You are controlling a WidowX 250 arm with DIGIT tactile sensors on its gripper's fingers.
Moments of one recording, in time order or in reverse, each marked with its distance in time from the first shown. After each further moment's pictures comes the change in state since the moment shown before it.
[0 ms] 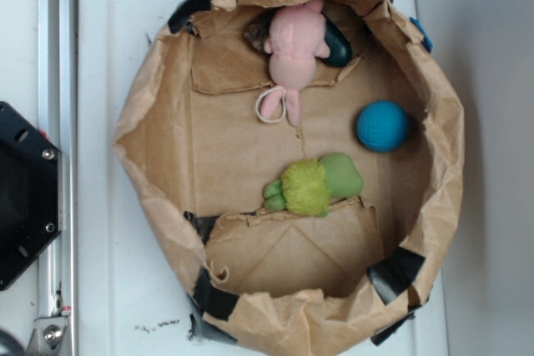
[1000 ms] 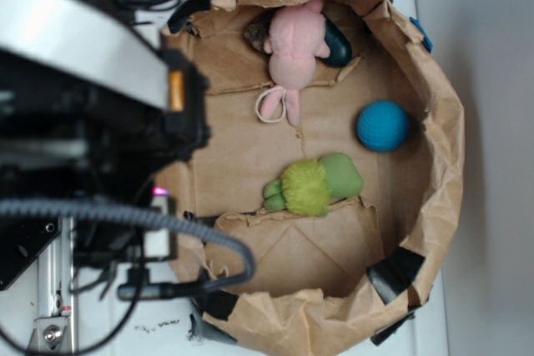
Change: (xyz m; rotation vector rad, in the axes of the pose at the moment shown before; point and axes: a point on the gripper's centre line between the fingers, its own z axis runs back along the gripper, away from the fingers) arm 0.081 0.027 -0.041 0.036 -0.118 -0.043
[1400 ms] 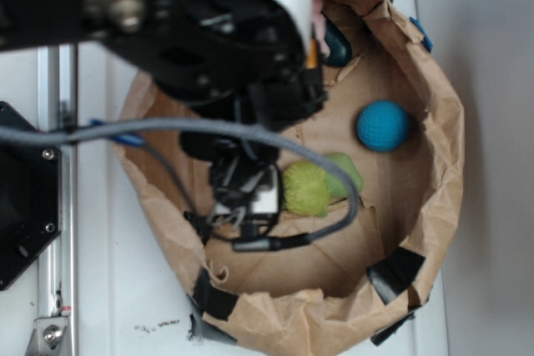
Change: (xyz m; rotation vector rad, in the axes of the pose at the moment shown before) arm 0.035 0.012 -0.056 -0.118 -0.028 0.013
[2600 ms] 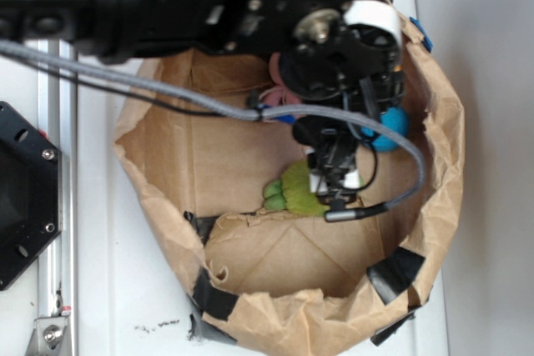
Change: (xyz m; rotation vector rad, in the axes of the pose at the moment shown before) arm 0.035 0.022 -0.073 -0.014 -0.011 0.046
